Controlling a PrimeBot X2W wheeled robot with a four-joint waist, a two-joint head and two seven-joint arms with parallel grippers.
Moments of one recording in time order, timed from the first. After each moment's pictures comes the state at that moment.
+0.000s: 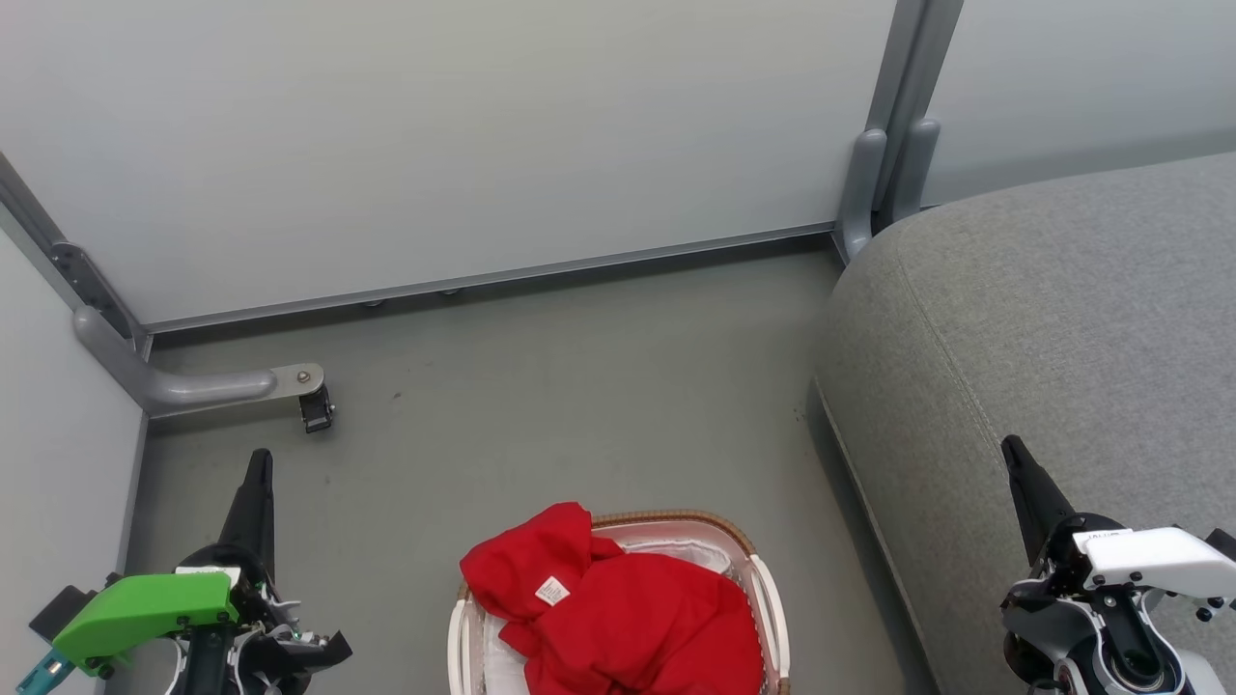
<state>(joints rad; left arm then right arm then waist) -0.10 0.05 0.11 0.25 -1.61 -0.13 0.11 -0.11 -0.05 -0.11 0.25 1.61 0.13 0.12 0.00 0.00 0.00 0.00</state>
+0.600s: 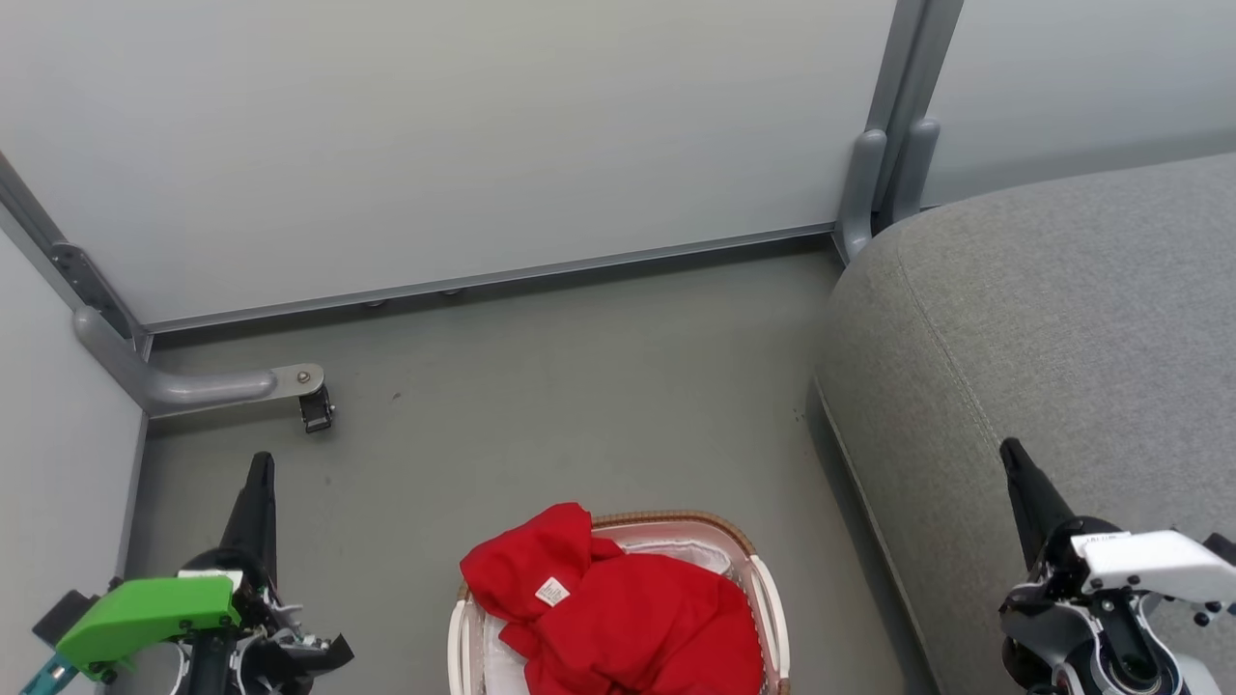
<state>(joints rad) -0.10 0.05 0.11 0.25 -1.61 -0.13 0.11 -0.11 -0.05 -0.11 0.25 1.61 0.13 0.12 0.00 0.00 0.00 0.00</state>
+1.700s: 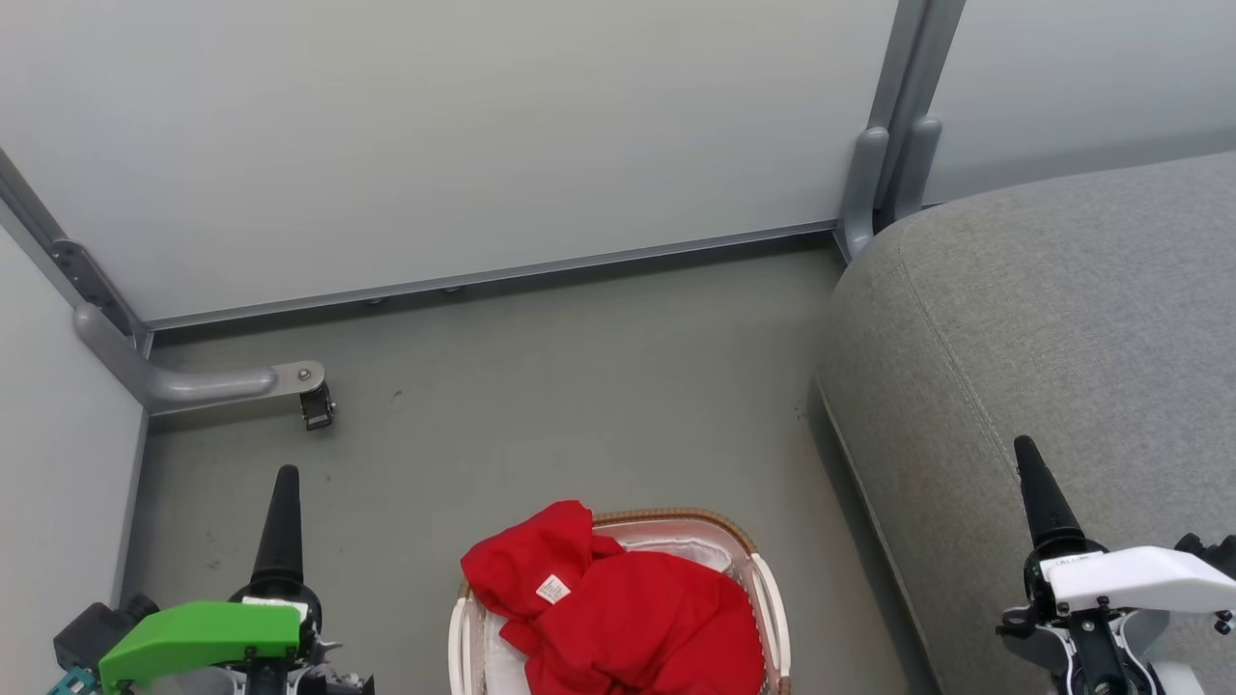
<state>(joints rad) -0.03 0.04 0.04 0.22 -1.34 -0.12 -0.01 -0.06 -0.03 -0.11 0.22 1.29 0.13 -0.01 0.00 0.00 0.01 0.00</state>
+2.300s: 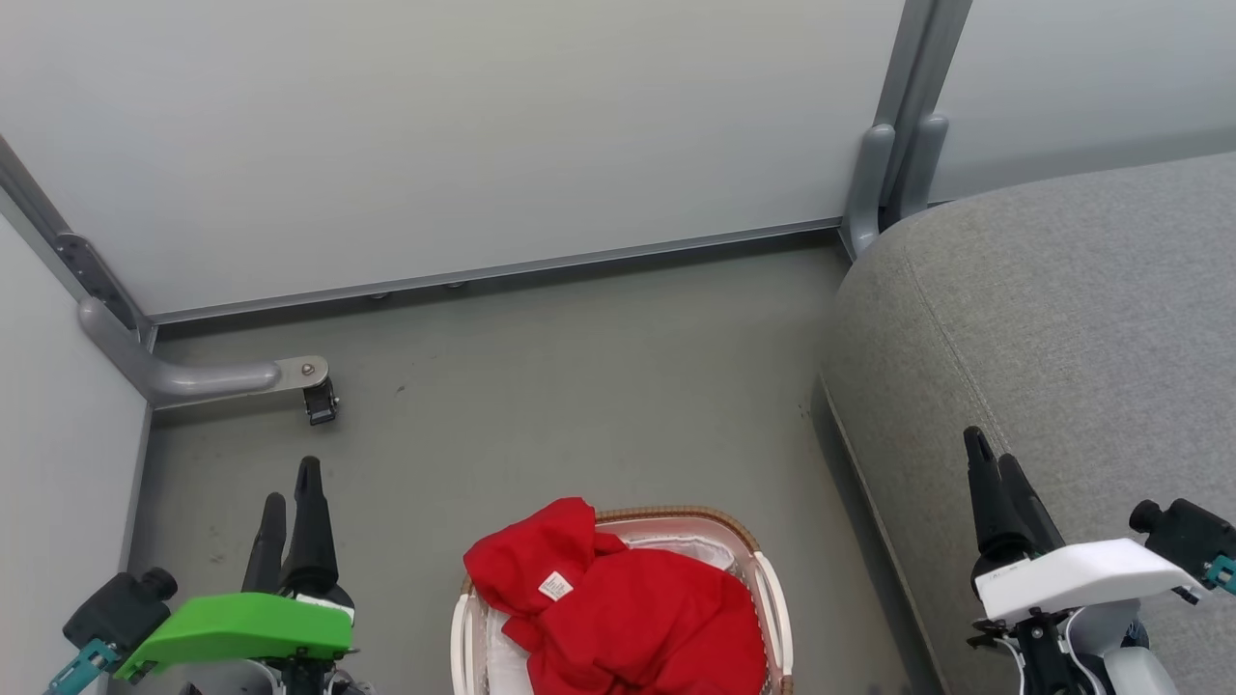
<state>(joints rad) -0.02 0.04 0.00 0.15 -0.97 -0.08 -0.07 -0.05 -0.04 -0.02 0.16 0.91 0.13 -0.07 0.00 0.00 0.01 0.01</state>
